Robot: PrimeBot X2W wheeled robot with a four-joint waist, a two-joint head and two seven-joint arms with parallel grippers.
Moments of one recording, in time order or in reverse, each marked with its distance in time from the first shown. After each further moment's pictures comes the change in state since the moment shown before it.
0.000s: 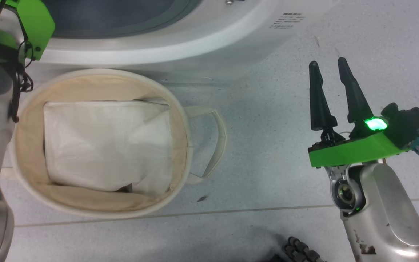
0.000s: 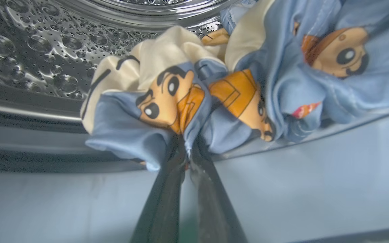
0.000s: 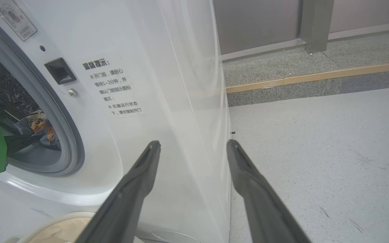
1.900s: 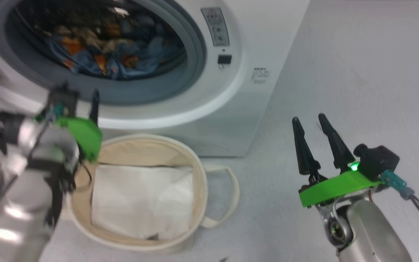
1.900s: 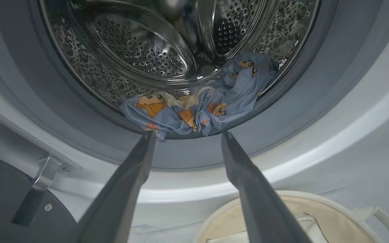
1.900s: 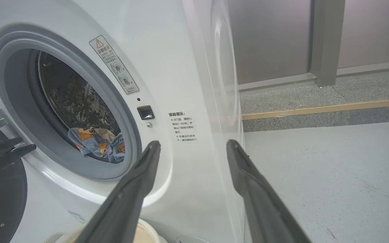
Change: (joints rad) left arm 0.646 0.057 0.159 -0.569 -0.161 -0.078 -0.056; right arm 0.133 0.000 0.030 0.127 -0.057 0.000 0.007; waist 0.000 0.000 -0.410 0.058
